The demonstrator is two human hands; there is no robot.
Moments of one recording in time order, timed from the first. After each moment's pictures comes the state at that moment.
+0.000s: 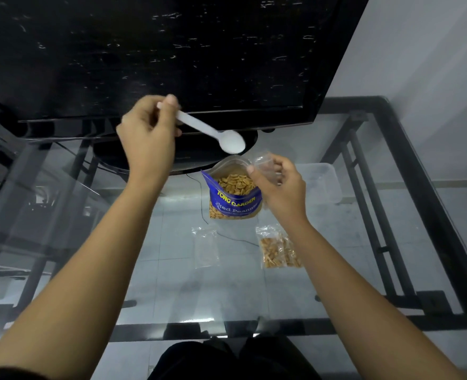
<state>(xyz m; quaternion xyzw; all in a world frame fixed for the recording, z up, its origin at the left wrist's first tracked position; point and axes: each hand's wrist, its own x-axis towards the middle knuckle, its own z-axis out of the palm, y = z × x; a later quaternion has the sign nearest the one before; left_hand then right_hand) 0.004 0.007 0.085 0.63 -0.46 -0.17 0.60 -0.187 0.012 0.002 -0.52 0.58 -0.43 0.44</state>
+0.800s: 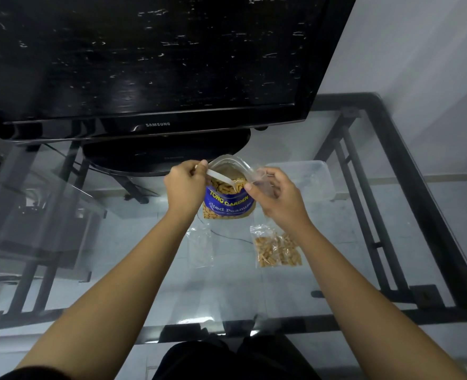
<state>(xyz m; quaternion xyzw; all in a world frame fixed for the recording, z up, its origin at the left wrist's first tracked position) -0.032 0.014 -0.002 0.75 -0.42 -0.29 0.43 -0.212 0.018 -0.014 -0.57 0.54 -0.36 0.50</state>
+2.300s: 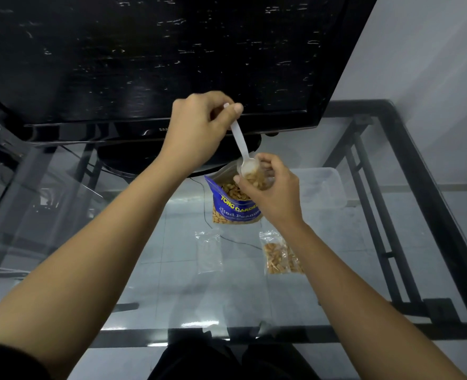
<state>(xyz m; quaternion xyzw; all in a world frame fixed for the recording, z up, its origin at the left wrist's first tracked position) -0.024 -0.011 0.114 0.64 -0.65 -0.15 0.38 -0.172 0.006 0.006 -0.63 0.55 -0.42 0.35</state>
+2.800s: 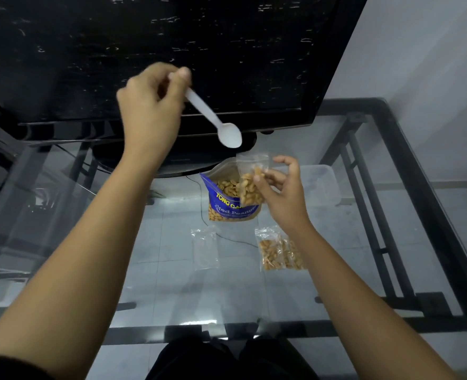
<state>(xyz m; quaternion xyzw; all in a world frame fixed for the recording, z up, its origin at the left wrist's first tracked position) 0.006 -0.013 0.116 0.66 -0.55 -0.11 0.50 -0.197 0.016 -0.001 -0.56 0.51 -0.44 0.48</state>
